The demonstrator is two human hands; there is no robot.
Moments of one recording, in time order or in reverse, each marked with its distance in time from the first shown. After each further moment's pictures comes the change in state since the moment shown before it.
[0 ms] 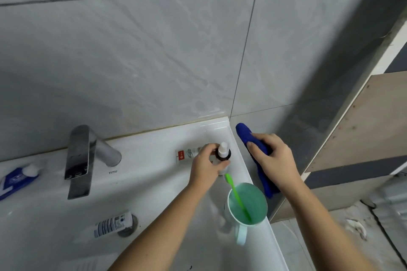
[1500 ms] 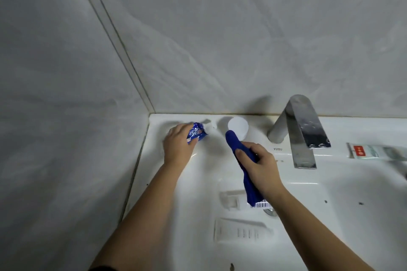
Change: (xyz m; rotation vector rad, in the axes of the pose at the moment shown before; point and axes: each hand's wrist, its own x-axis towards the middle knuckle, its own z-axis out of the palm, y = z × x) left_hand -0.056 -0.207 -0.479 0.661 0.405 -0.044; right_hand -0.121 -0.167 0.427 0.269 -0.353 0.089
